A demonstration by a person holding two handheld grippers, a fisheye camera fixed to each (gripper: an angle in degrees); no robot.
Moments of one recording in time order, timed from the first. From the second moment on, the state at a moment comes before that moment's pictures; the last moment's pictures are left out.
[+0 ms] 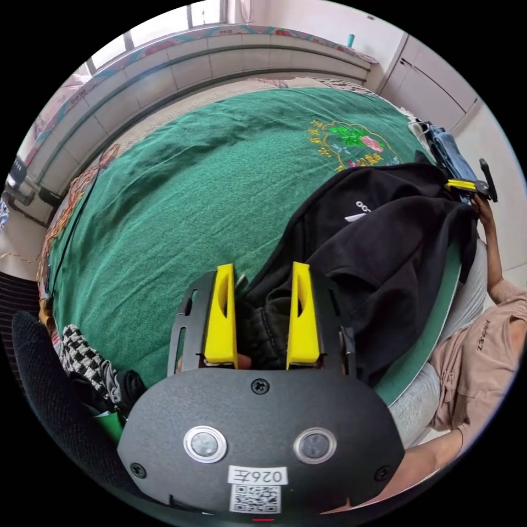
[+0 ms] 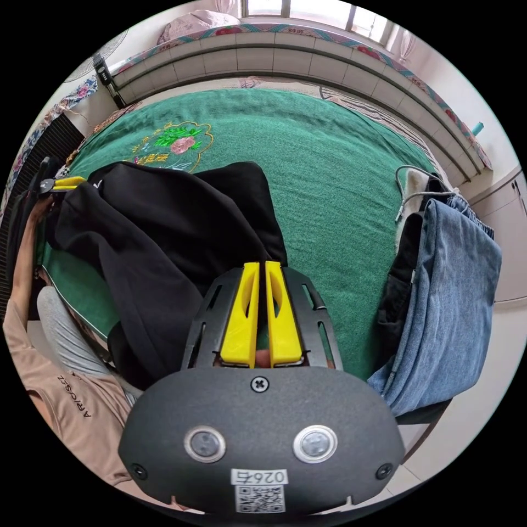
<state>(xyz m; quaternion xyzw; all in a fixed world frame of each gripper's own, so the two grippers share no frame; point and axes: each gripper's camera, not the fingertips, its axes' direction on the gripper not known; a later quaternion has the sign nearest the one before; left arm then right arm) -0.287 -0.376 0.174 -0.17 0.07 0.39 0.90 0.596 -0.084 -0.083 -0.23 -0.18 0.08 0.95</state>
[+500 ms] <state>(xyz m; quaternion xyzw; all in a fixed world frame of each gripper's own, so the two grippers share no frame) -0.271 -0.288 -0.071 0.00 -0.10 0.42 0.90 0.603 -0.050 -0.194 -0.07 -0.08 0.15 0.98</state>
